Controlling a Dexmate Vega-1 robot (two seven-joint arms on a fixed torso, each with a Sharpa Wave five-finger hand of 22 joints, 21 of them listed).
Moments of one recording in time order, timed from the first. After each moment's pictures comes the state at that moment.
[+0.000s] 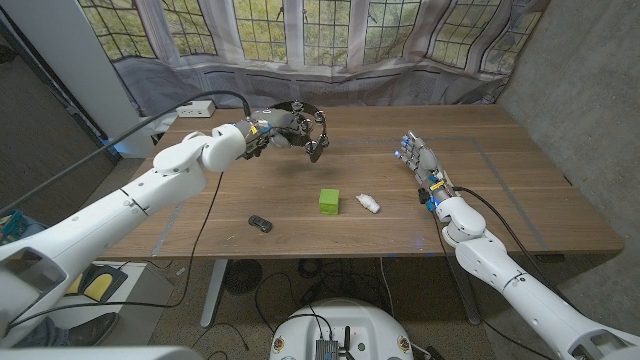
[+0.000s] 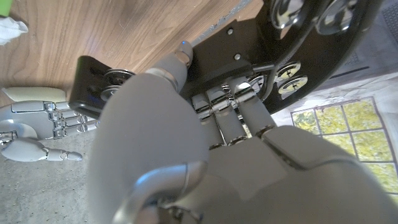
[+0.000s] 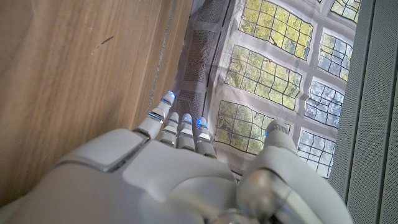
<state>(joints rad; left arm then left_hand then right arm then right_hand) 0.63 0.90 0.61 -1.85 0.58 0.09 -0.15 1.28 0.09 0.48 -0.21 0.19 0.99 0.03 0.22 0.23 0.99 -0.05 0.27 0.43 1.02 -0.09 0.20 0.19 0.92 -0.01 0.46 0.19 -0.97 -0.50 -0.39 -1.43 0.60 0.37 -0.04 0.26 0.08 0.22 -0.13 0.18 0.15 0.08 0.20 0.18 0.13 0.13 0.20 0.19 0.06 0.09 0.22 0.22 0.29 0.01 0.20 0.17</state>
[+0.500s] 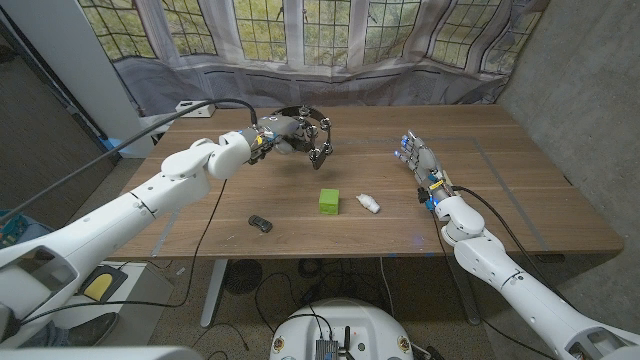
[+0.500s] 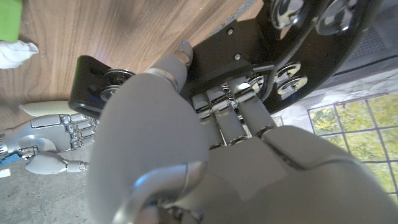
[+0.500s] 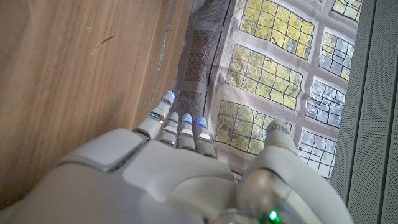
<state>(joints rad) 0.61 0.87 0.66 -1.76 0.65 -0.02 -0.09 1.28 0.09 0.48 -0.20 0.19 1.00 0.03 0.22 0.23 0.99 -0.05 0.26 0.43 1.02 -0.09 0.20 0.19 0.92 -0.02 0.46 0.19 -0.96 -0.49 -0.39 -1.42 0.60 0.37 -0.04 0.26 0.08 0.22 -0.13 0.18 0.15 0.08 0.20 0.18 0.13 0.13 0.20 0.19 0.06 0.09 0.22 0.22 0.29 0.01 0.20 0.17</state>
